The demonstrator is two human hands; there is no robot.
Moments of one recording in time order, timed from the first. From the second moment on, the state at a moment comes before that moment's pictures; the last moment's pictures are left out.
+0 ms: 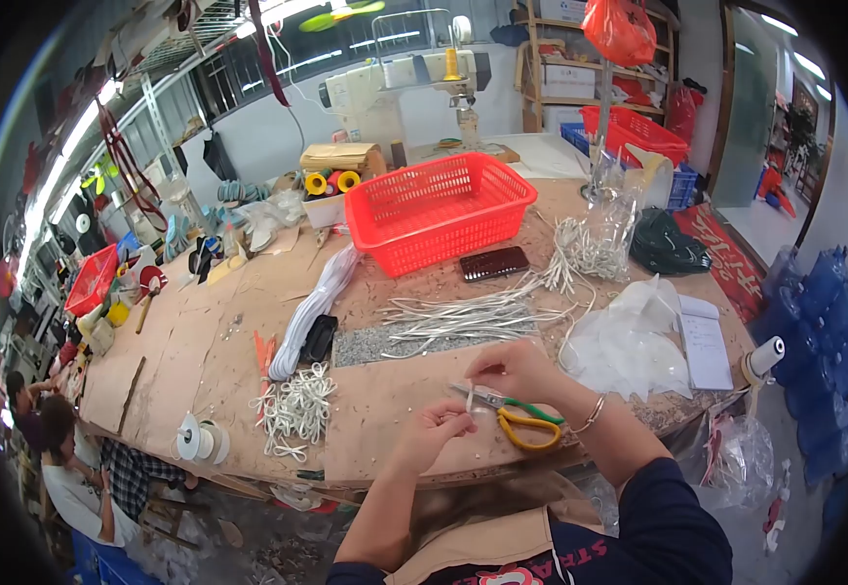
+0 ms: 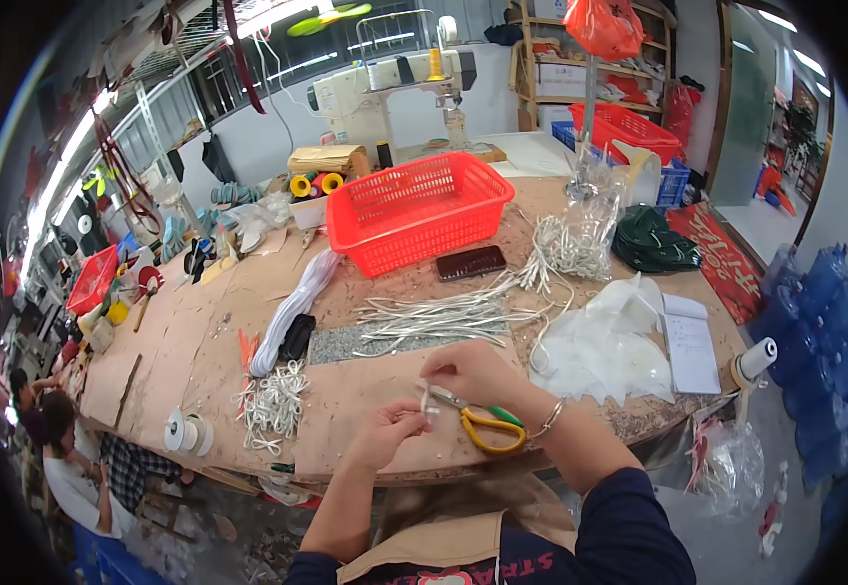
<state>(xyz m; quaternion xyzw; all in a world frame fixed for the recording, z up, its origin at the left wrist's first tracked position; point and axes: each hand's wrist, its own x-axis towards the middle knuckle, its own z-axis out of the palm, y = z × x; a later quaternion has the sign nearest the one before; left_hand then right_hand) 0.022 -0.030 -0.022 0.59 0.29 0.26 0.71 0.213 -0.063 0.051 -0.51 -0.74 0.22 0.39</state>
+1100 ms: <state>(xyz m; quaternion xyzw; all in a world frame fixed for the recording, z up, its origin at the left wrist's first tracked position) 0.037 -0.055 -0.030 0.55 0.33 0.49 0.59 0.185 -0.087 -0.010 -0.47 -0.54 0.47 0.52</state>
